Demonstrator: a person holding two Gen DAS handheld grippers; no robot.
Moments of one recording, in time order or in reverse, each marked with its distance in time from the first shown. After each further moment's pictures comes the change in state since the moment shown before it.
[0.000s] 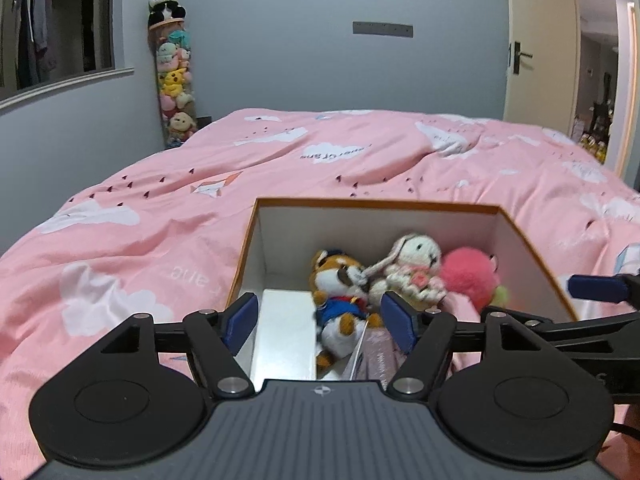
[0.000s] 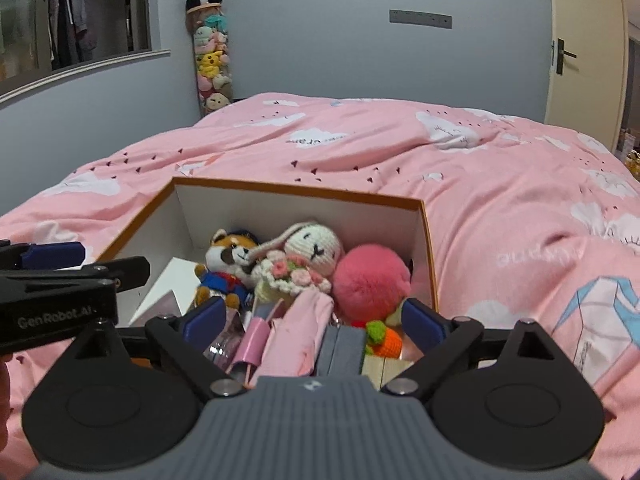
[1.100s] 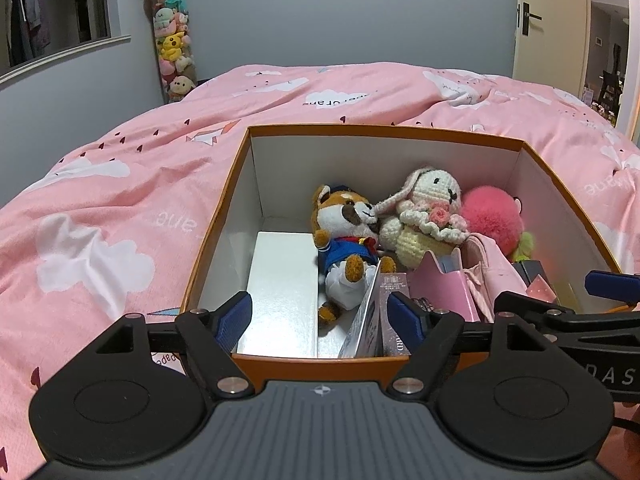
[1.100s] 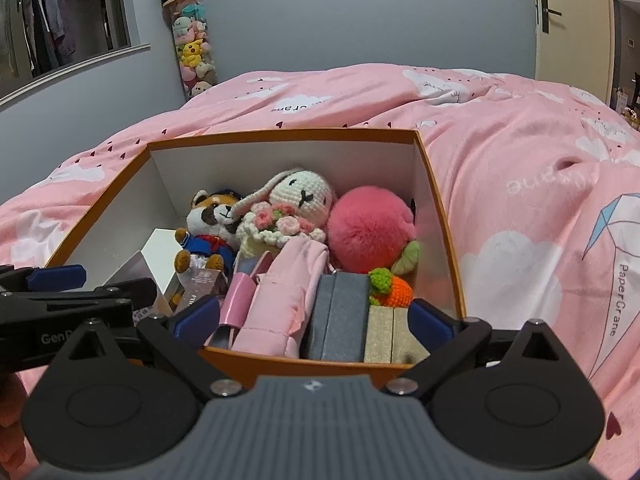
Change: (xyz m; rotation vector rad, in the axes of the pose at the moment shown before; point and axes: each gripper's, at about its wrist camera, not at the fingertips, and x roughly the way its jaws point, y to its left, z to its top) left arm 0.037 -0.001 -0.027 0.009 0.120 0.009; right arm 0.031 -0.010 -0.032 0.089 0.051 0.010
